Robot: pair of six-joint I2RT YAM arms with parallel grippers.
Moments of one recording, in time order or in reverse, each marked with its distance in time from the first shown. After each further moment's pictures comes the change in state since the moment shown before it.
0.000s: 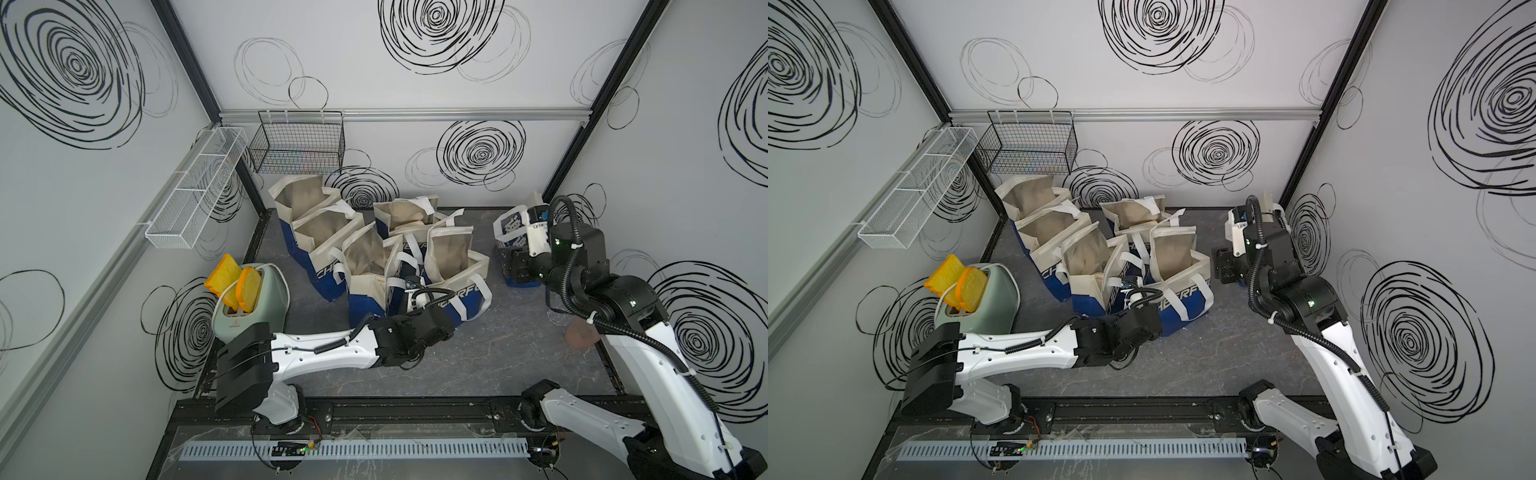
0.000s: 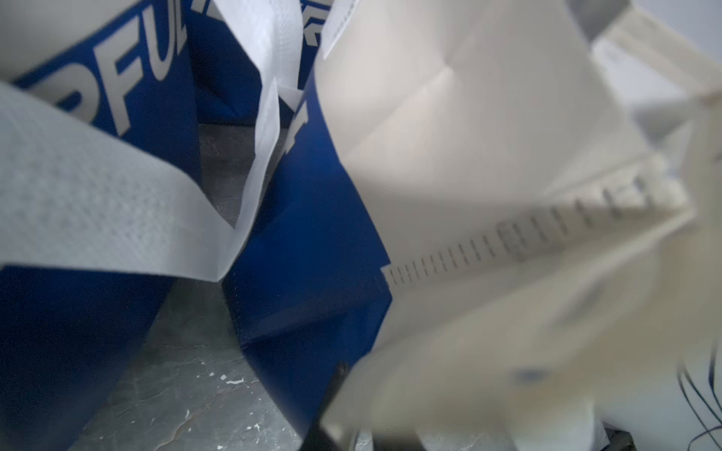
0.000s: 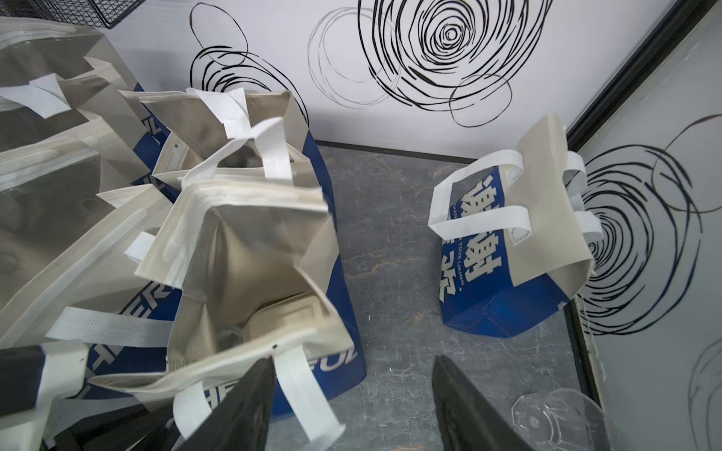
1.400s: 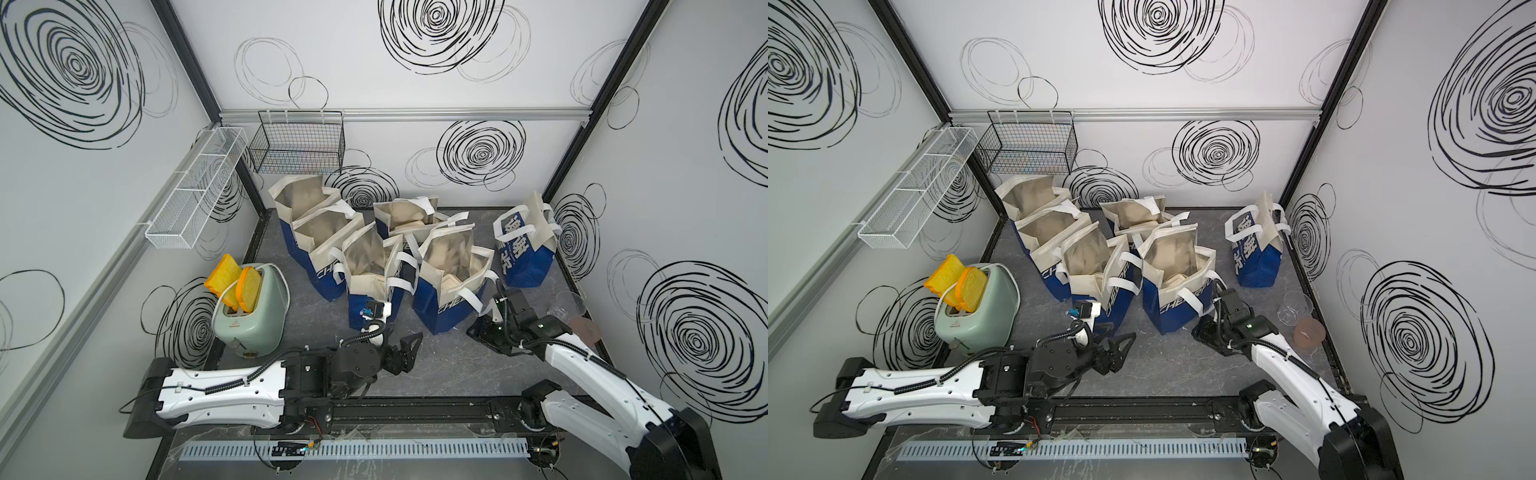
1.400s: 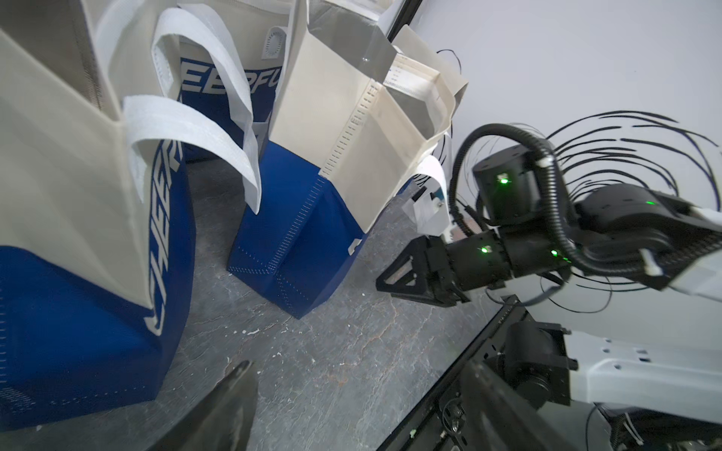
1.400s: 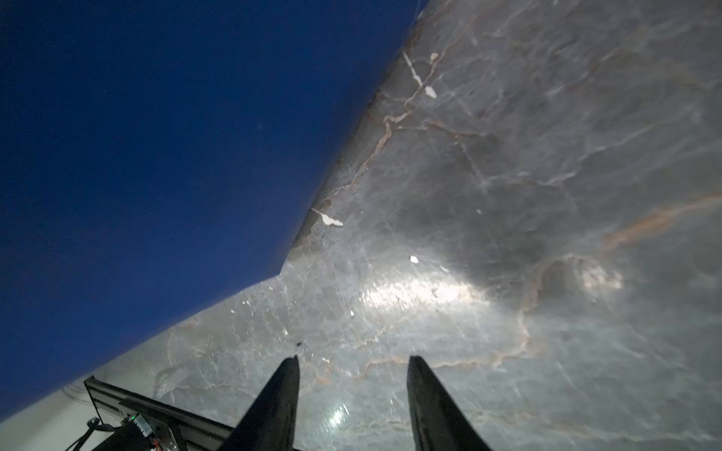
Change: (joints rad) left arm -0.163 -0.706 -0.439 0.082 0.063 0.307; right arm -0.022 0.011 -0.900 0.387 -0.425 0.664
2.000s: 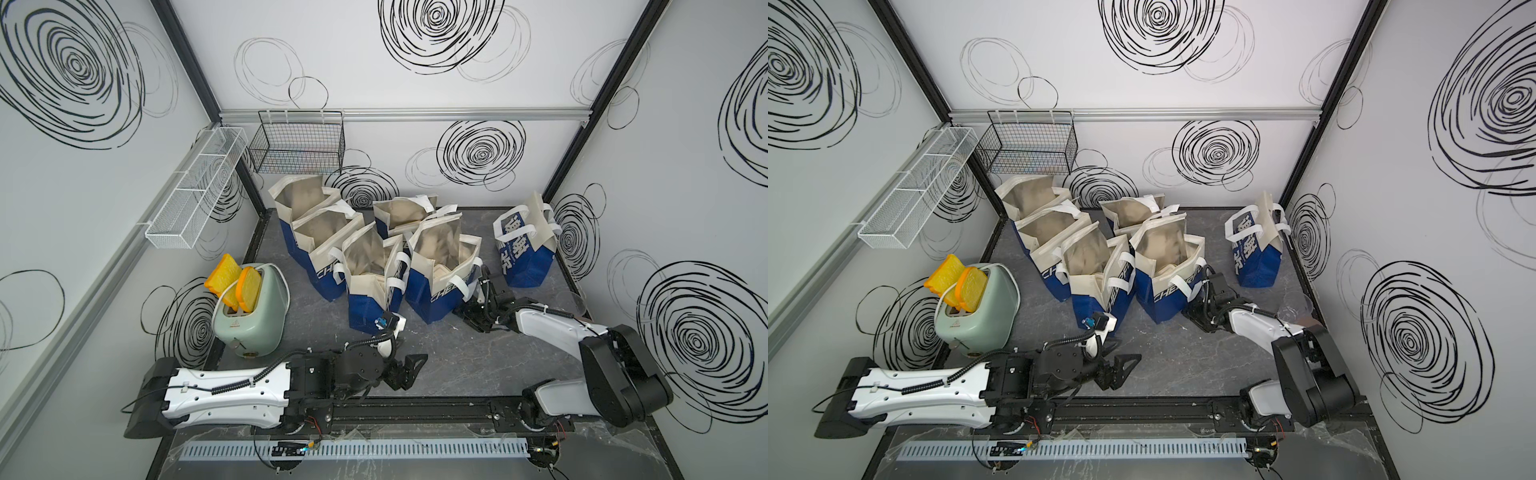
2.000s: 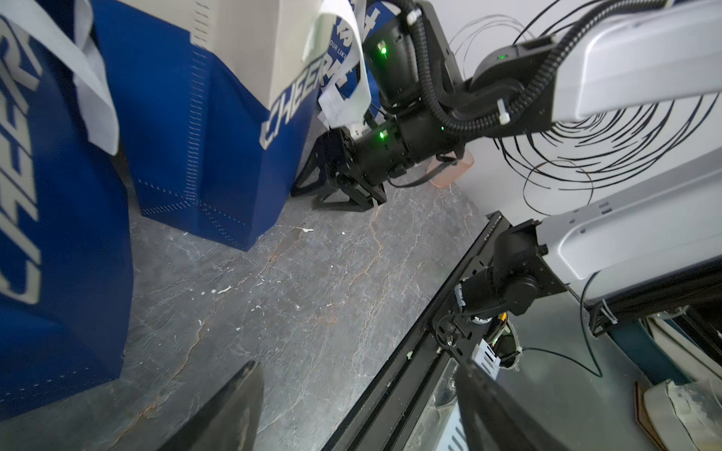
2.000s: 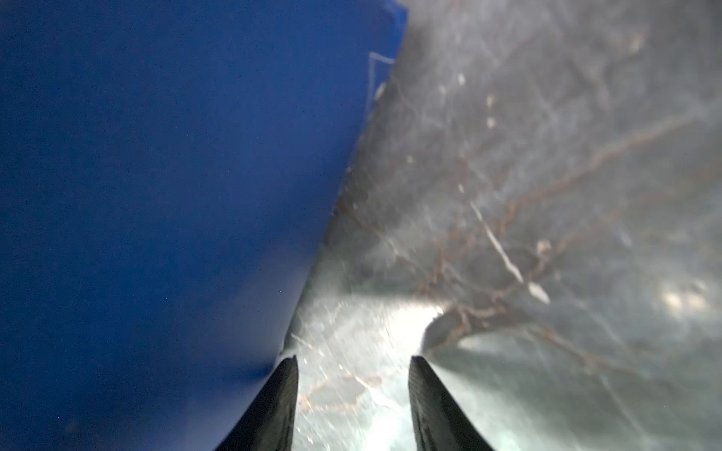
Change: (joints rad) left arm 0.014 0.066 -0.037 0.017 0.221 0.103; right arm -0.074 0.409 0.063 0.406 -0.047 0.066
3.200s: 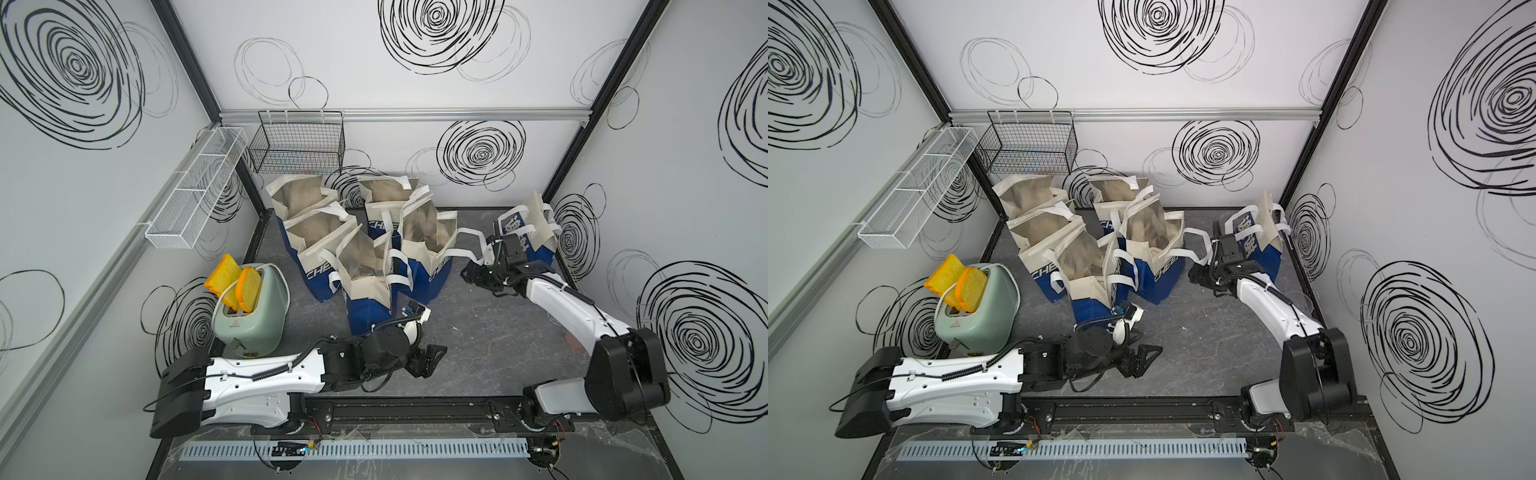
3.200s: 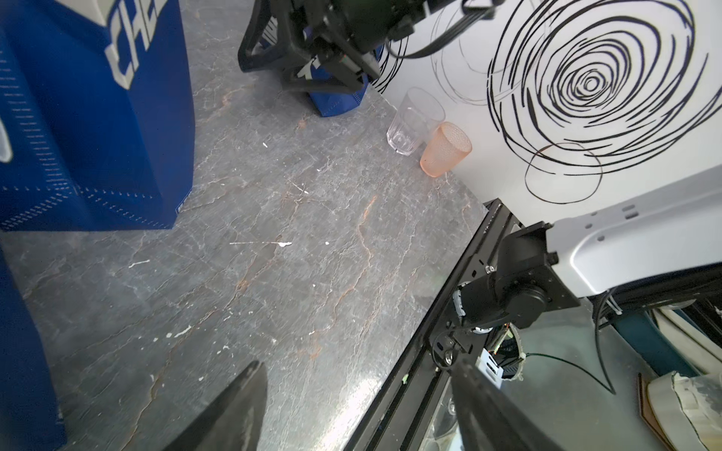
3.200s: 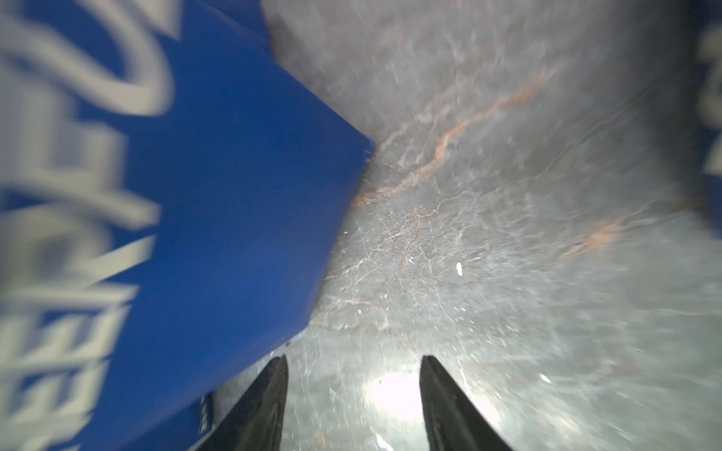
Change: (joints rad) left arm 0.105 0.253 0.126 0.122 0.154 0.072; right arm -0.082 -0.067 0.409 -0.329 0.101 -0.454
